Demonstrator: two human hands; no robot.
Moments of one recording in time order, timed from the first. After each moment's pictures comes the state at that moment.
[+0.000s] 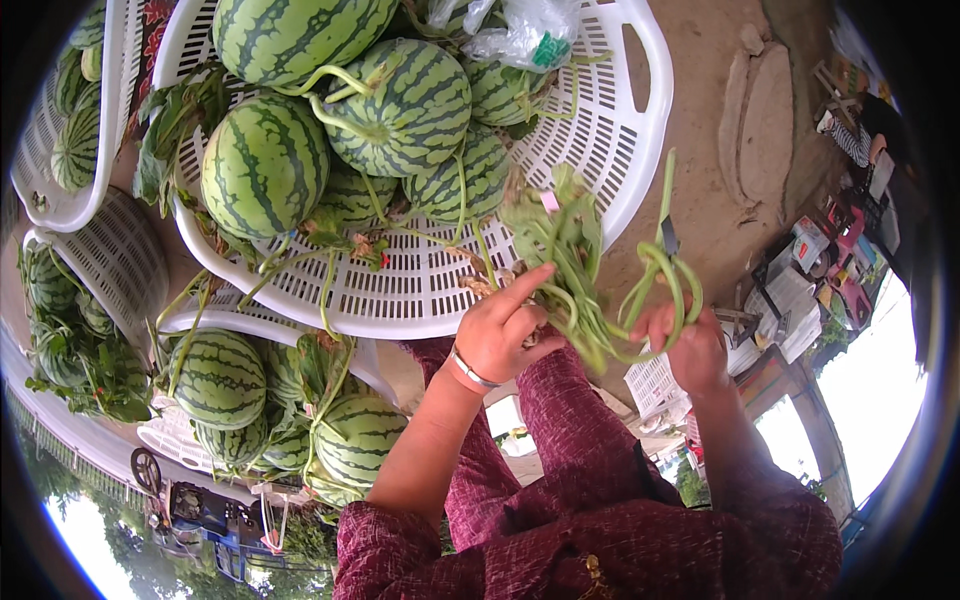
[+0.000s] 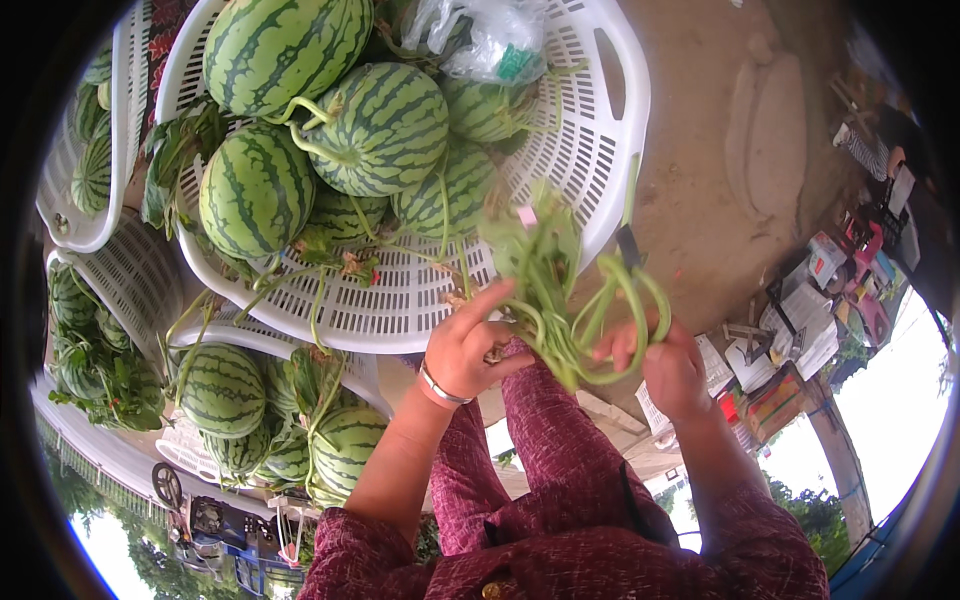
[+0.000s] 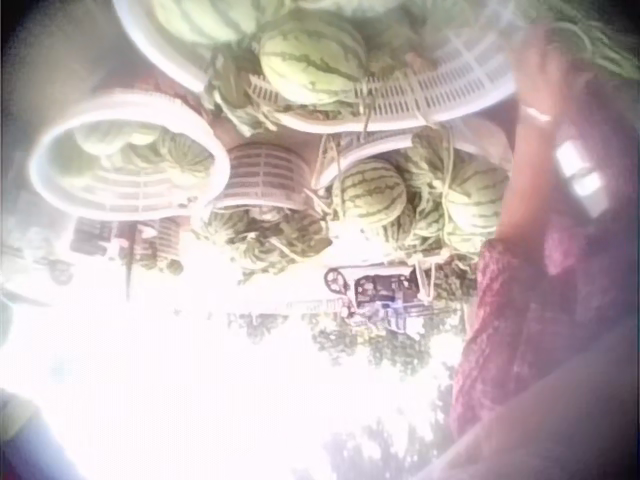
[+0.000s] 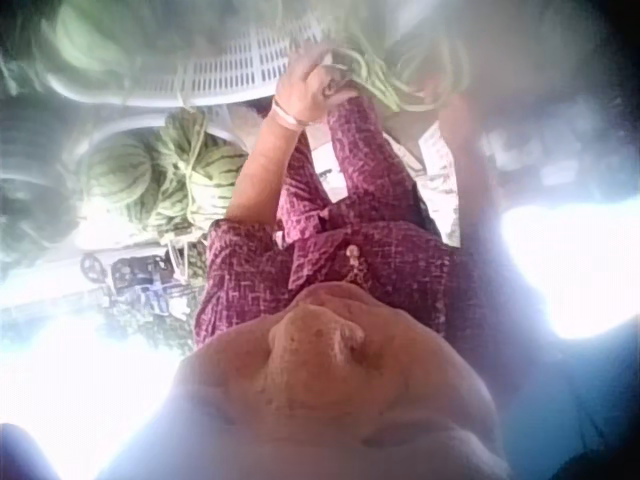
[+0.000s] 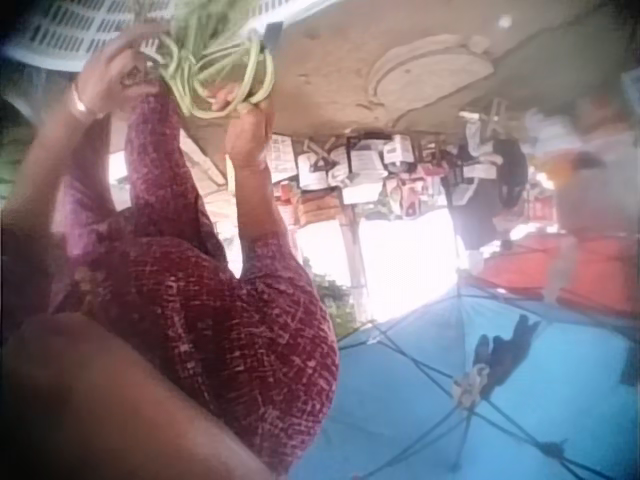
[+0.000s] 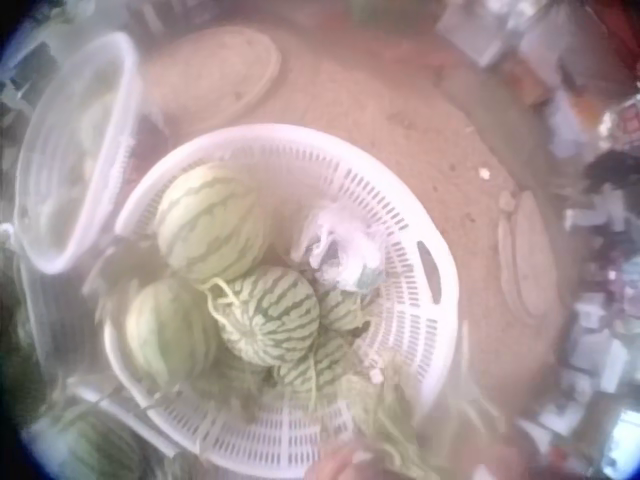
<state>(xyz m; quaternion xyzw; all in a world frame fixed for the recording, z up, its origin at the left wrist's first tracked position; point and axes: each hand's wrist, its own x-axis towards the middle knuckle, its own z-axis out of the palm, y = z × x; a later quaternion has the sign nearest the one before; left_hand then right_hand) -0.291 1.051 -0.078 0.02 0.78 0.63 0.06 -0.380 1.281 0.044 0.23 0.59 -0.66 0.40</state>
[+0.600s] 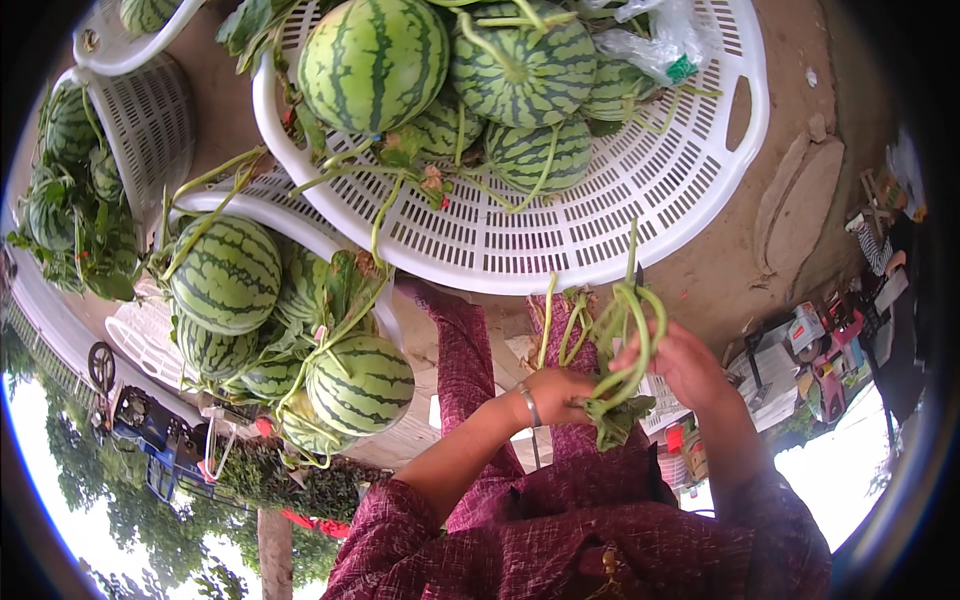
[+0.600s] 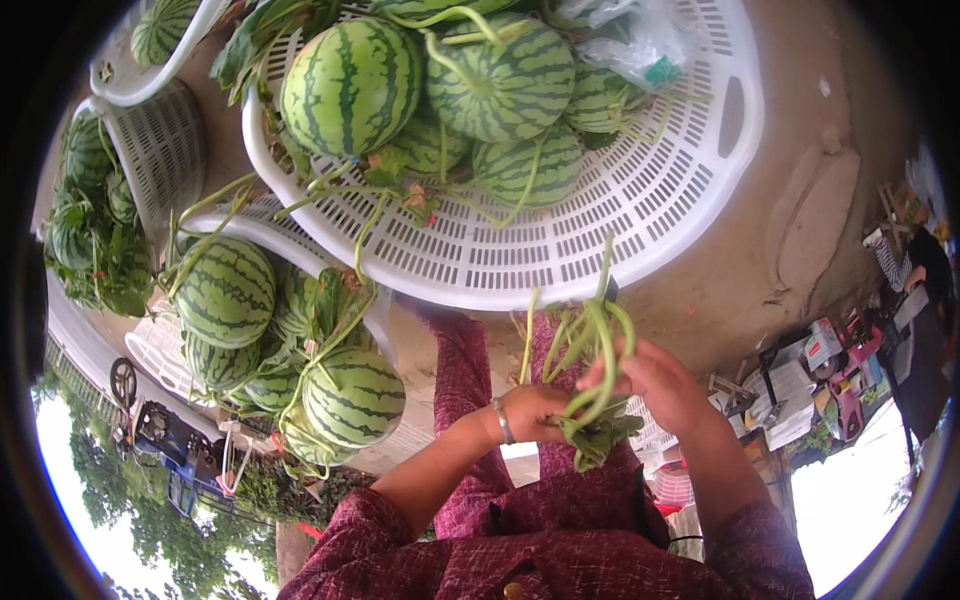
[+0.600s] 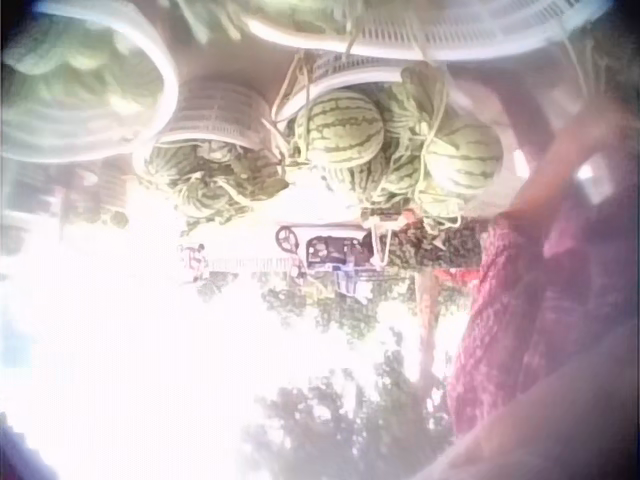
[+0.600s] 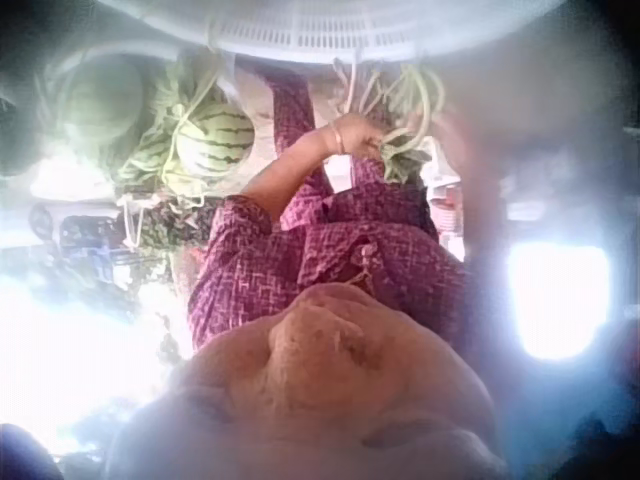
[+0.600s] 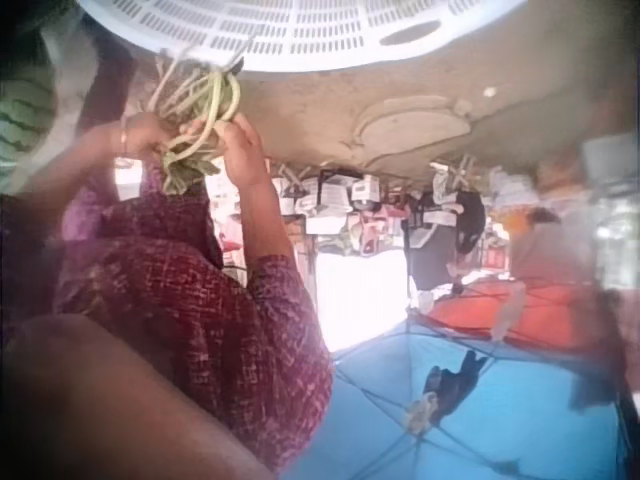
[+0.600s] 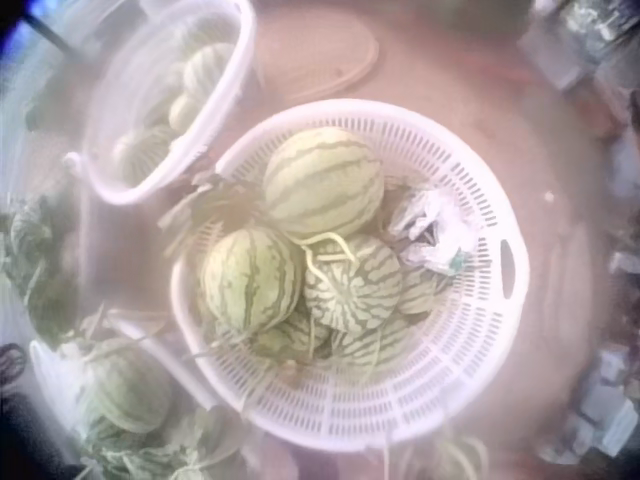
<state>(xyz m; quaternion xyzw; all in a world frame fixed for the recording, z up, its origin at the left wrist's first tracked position) -0.173 1.084 -0.028 0.01 0.48 0.77 0.42 -0.372 1.216 0.050 0.30 0.48 -0.49 0.66</state>
